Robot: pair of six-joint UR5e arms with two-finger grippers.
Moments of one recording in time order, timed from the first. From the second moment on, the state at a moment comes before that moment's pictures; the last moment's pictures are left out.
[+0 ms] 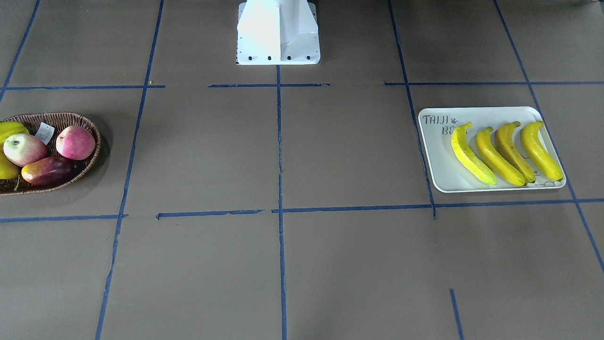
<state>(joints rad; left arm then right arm) -1.65 -1.54 -1.60 -1.44 -2.42 0.30 1.50 -1.62 1.73 -1.57 2.41 -0.08</state>
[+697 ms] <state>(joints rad) -1.65 -1.53 -1.63 -1.48 -2.34 0.21 1.51 -1.62 1.71 -1.57 2.41 -0.09</state>
